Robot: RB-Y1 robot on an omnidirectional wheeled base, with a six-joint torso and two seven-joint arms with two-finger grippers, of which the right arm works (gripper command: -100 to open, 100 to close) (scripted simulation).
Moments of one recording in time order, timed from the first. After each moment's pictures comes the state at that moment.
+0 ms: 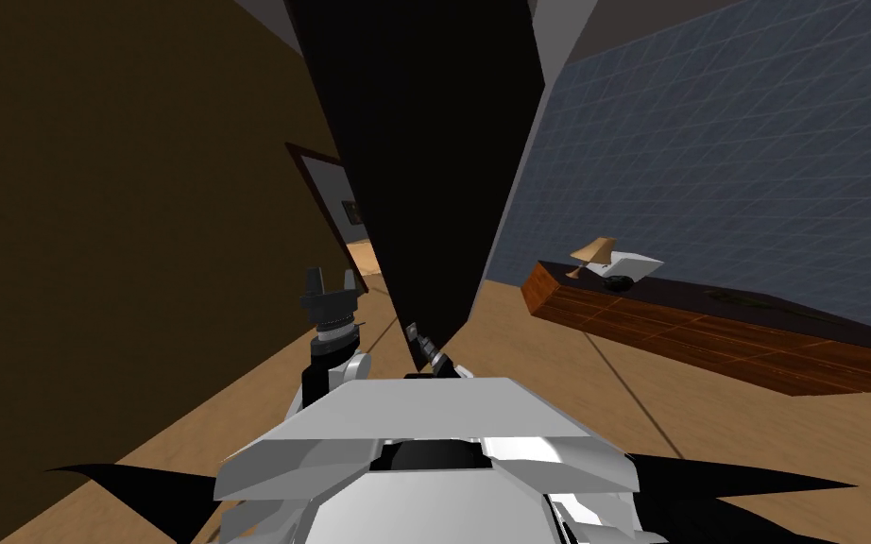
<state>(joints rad) -0.11 -0.04 0.83 -0.77 -0.10 -0.75 -0.02</state>
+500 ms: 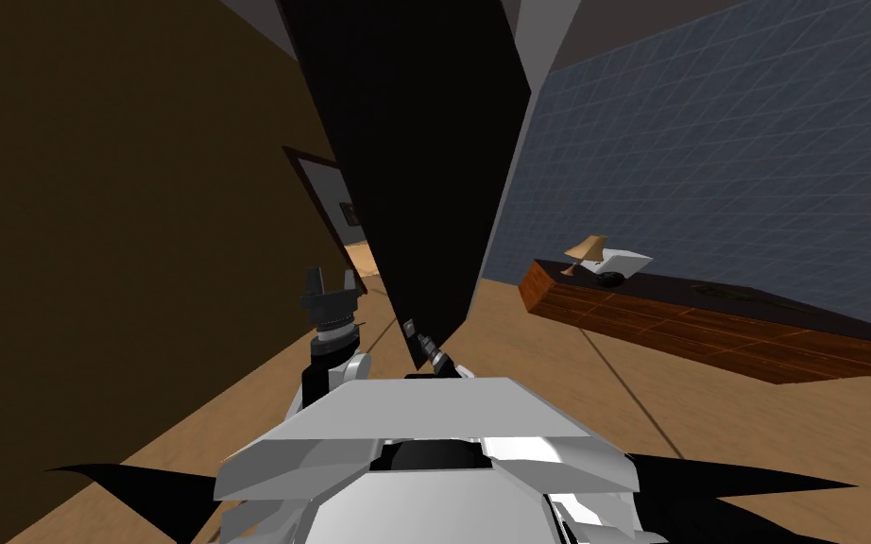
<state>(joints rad) -0.11 -0.05 0.82 -0.77 -0.11 -0.75 -0.02</state>
